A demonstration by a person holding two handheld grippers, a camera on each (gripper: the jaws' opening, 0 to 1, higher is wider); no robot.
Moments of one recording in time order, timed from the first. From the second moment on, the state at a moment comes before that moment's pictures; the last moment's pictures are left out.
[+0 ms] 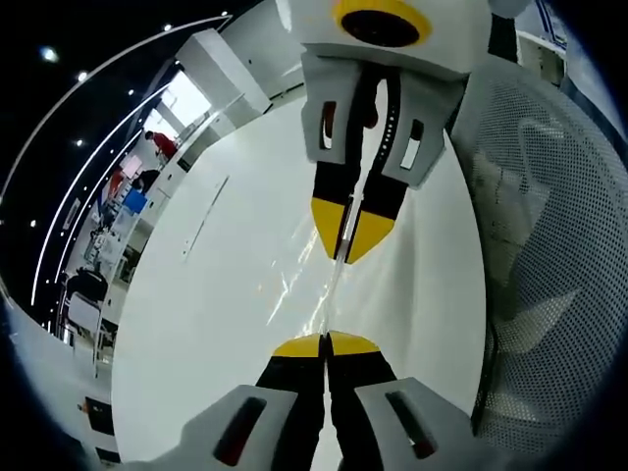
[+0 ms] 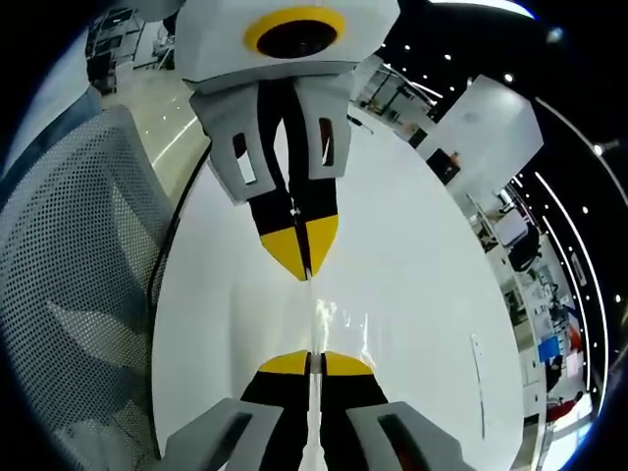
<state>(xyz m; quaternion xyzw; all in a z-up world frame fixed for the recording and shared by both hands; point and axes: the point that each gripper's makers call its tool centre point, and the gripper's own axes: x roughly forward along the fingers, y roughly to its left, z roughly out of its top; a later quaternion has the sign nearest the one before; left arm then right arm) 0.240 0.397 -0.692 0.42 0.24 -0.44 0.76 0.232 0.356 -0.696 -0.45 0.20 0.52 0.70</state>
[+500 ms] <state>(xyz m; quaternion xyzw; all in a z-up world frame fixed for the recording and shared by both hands) 0.239 0.398 -0.692 0.42 0.24 -0.44 0.76 0.233 0.350 -0.699 -0.45 0.21 0.51 0.70</state>
